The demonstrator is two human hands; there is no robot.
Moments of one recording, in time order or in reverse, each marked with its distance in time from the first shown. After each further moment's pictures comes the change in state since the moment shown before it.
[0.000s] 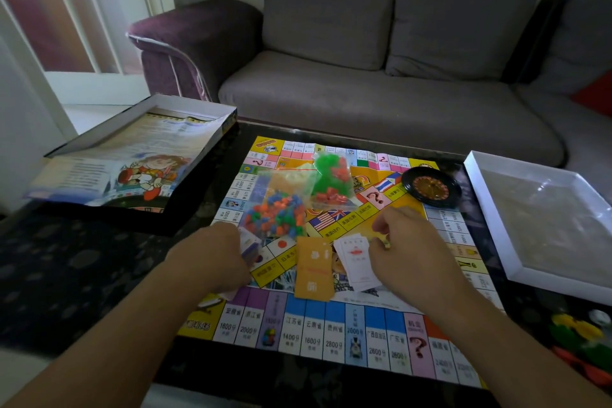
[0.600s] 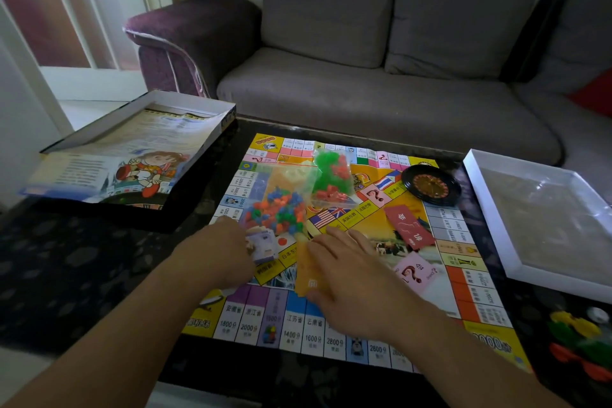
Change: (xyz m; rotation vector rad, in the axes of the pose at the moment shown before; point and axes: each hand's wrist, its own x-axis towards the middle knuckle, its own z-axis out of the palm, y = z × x) left_hand -0.005 0.009 -0.003 -0.070 -0.047 -0.053; right_hand -0.015 -0.028 0.047 -0.209 -0.286 -0.488
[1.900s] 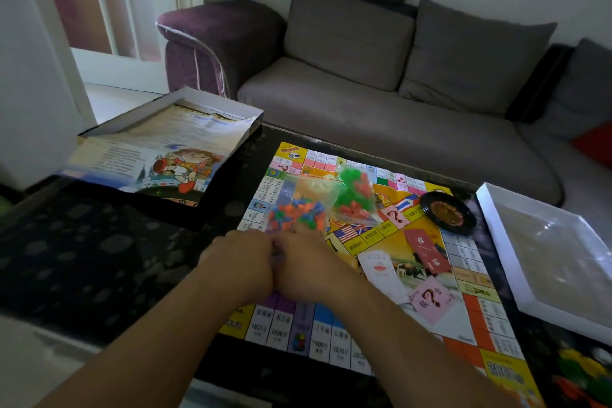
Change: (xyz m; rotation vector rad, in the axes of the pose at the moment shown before) left_hand -0.014 -0.024 0.001 0.042 0.060 0.110; right_hand 0.095 -0.082 -0.005 0.245 -0.143 0.173
